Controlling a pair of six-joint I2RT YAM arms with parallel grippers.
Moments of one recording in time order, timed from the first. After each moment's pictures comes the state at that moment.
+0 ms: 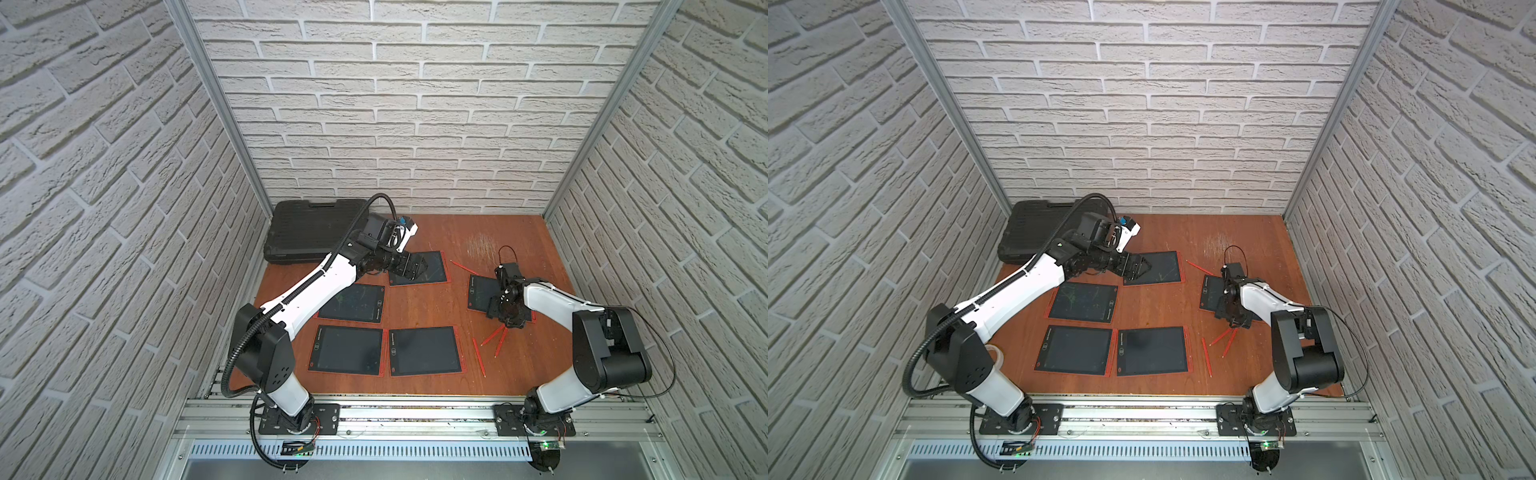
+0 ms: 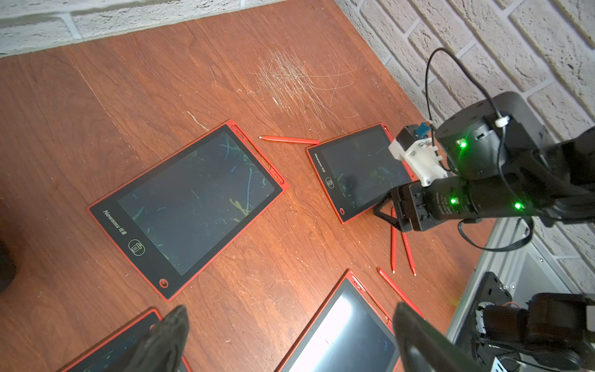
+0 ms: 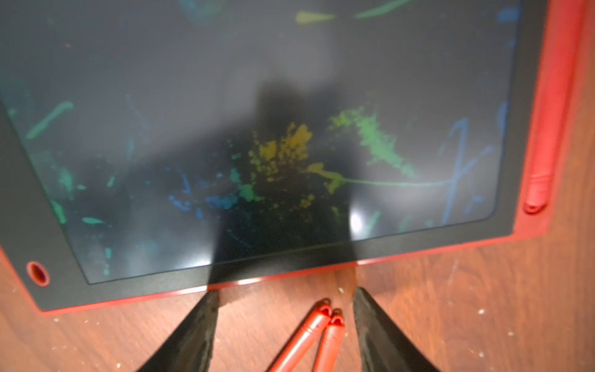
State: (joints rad) left arm -0.61 1.62 1.45 -0.59 0.34 -0.13; right arm 0.06 1.58 0.86 -0.72 0.14 0.50
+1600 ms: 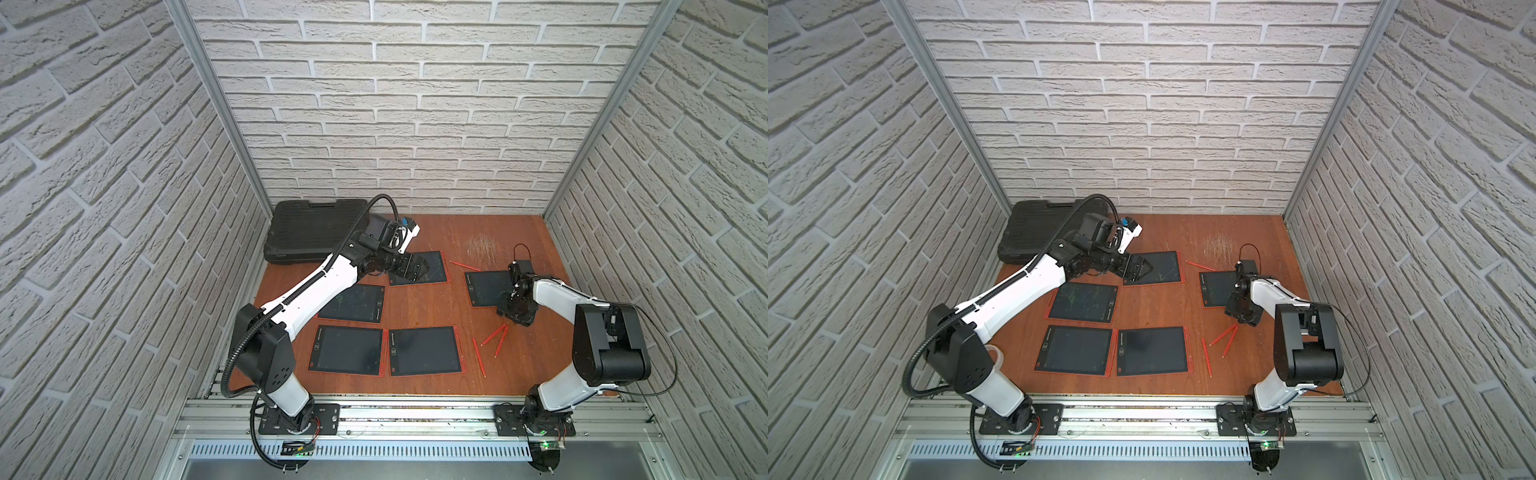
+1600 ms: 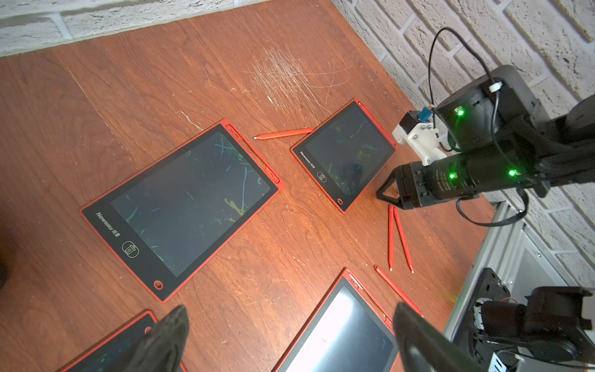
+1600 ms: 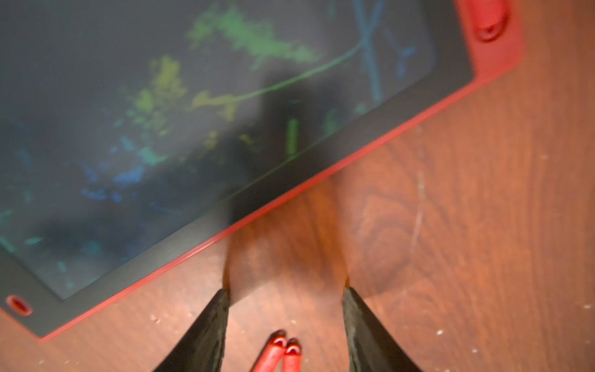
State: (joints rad) left arm -0.62 1.62 1.45 -0.59 0.34 -0.12; right arm -0.05 1.61 0.88 -0.72 0.09 0.48
